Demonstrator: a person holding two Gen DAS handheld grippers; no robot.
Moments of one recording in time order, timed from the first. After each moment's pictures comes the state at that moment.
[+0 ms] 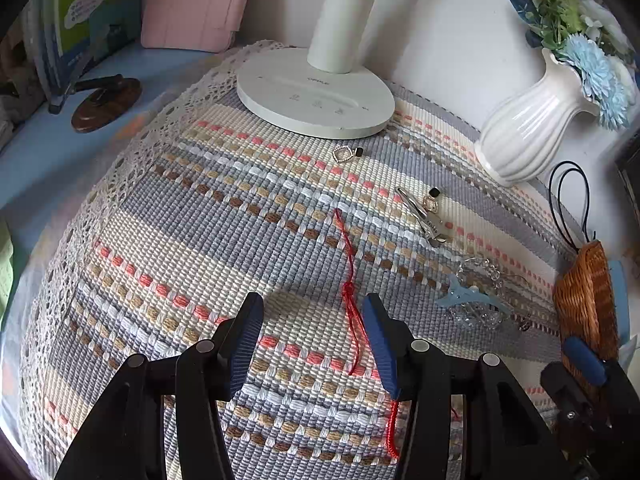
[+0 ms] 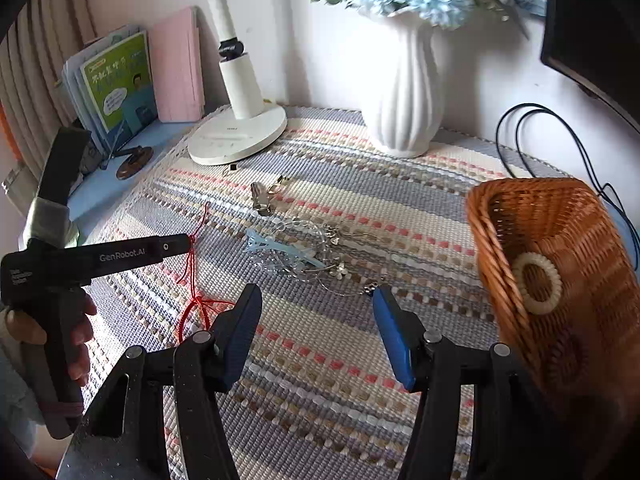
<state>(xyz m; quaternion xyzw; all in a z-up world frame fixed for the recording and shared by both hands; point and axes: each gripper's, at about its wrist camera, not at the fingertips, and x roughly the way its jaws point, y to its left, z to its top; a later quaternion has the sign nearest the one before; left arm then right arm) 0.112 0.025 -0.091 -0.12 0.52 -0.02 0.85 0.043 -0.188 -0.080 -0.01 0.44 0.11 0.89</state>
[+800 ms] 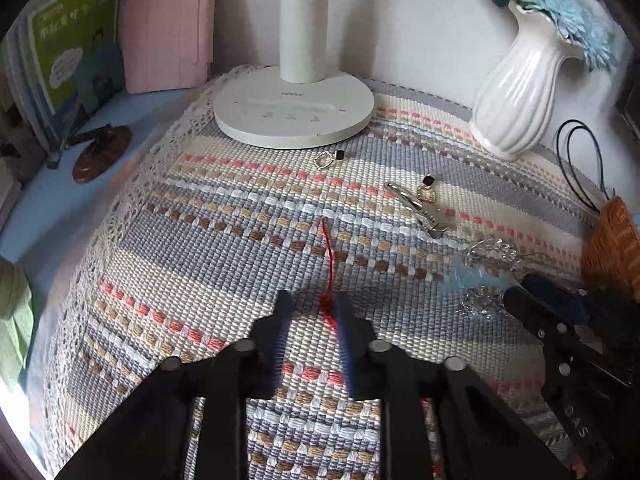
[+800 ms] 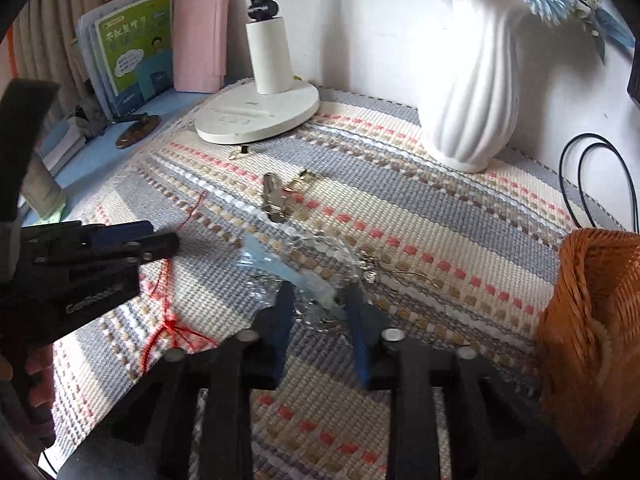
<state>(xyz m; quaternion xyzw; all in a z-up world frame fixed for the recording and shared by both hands) 0.117 -0.005 -0.100 -0.03 0.49 -0.01 0.87 0.089 -0.164 -0.114 -0.07 0.44 0.15 0.88</state>
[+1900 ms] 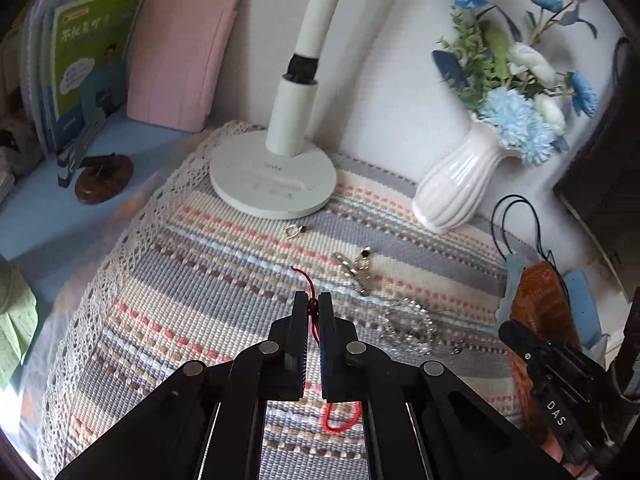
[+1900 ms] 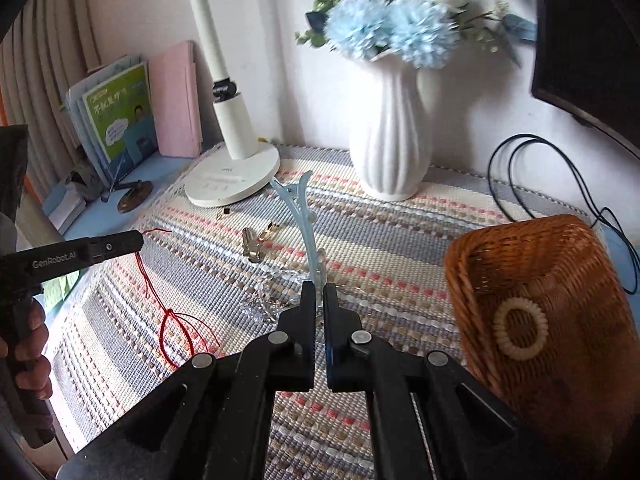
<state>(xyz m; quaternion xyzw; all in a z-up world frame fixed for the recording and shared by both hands) 0.090 0.021 -0.022 -0.12 0.42 -0.07 0.90 0.046 -0.214 -0.052 0.01 0.38 0.10 0.92</state>
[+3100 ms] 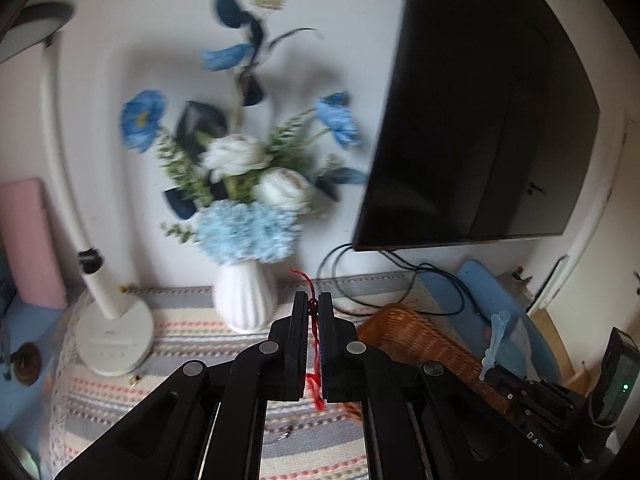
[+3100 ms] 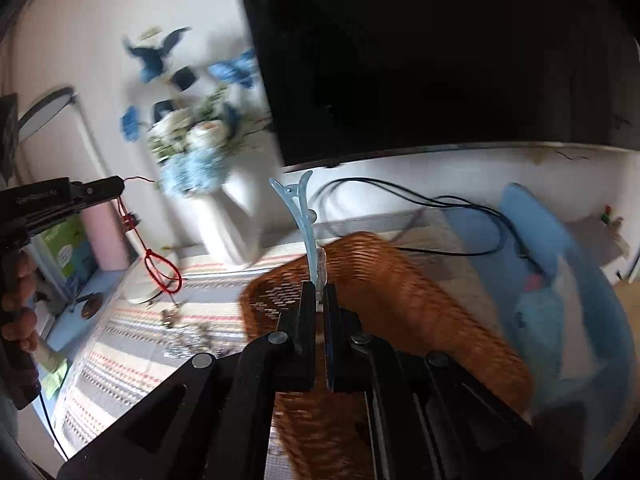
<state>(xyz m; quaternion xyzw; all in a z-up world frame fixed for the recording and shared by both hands) 0.081 -0.159 0.109 0.00 0.29 -0.27 0.92 -0.071 -0.376 0.010 0.13 0.27 -0.08 0.95</state>
